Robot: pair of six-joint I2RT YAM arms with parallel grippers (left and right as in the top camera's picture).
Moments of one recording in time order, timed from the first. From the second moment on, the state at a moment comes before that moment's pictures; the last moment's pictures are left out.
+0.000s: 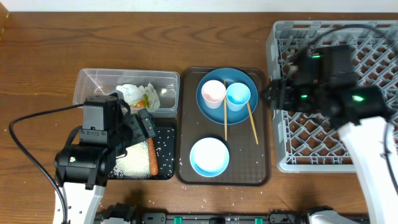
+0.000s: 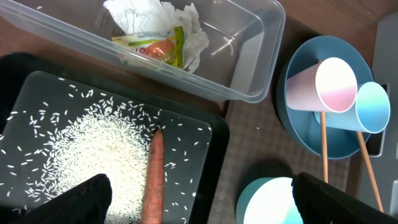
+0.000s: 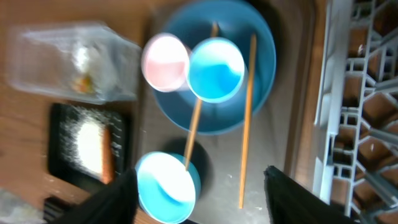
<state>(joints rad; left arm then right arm) -0.10 0.95 0.98 -0.99 0.10 -0.49 0.22 1.37 1.38 -1.07 -0.34 0.31</state>
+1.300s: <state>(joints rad) -0.10 0.95 0.98 -0.99 0.10 -0.49 0.44 1.83 1.35 -1.17 -0.11 0.30</state>
